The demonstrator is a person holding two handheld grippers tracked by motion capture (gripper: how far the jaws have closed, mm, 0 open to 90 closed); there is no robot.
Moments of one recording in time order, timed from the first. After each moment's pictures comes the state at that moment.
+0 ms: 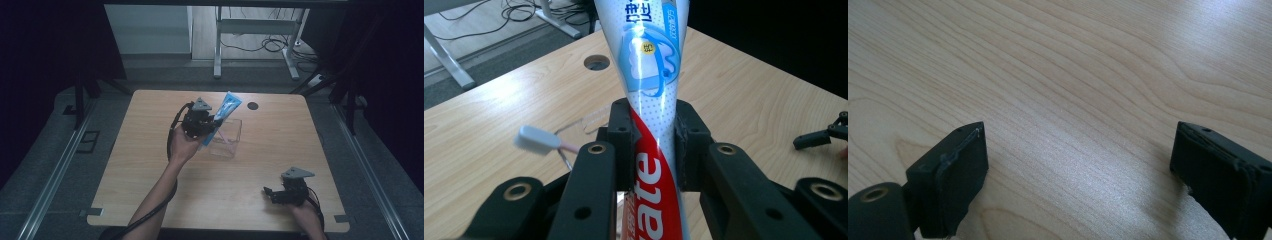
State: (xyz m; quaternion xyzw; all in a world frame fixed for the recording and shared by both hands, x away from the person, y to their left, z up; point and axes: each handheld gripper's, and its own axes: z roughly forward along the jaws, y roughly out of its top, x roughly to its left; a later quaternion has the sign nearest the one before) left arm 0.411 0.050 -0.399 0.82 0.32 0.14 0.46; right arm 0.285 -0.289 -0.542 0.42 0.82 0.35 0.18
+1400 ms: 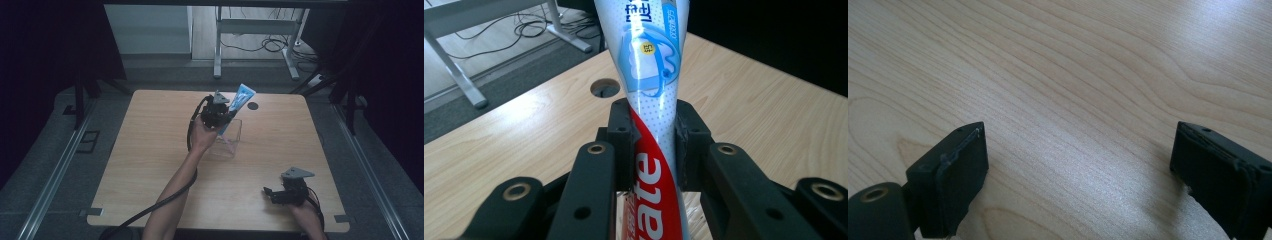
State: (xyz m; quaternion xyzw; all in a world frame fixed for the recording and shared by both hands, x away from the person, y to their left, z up) left arm 0.457 0.001 -0.423 0.81 0.32 0.18 0.46; right arm 0.285 -0.289 -0.542 0.42 0.82 0.35 0.18
